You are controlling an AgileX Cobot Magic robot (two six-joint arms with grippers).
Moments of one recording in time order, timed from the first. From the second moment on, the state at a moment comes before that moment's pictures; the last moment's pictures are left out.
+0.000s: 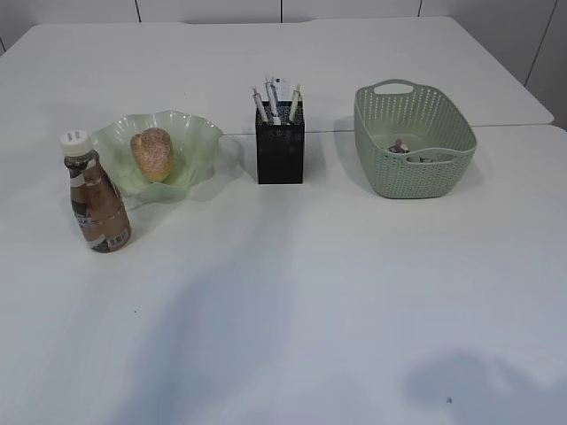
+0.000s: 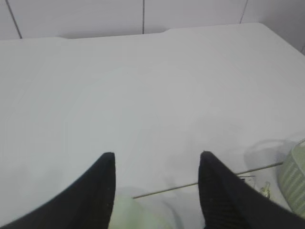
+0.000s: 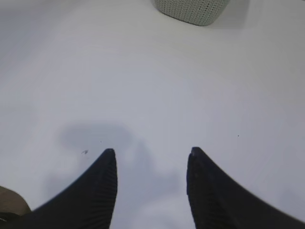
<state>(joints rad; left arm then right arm) -0.32 1.98 -1.87 0.21 0.36 -0.34 0.34 0.50 -0.48 -0.19 0.80 0.04</state>
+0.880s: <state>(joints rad) -0.26 1.70 -1.87 0.03 1.20 -0.13 0.34 0.39 -0.45 -0.18 0.80 0.04</state>
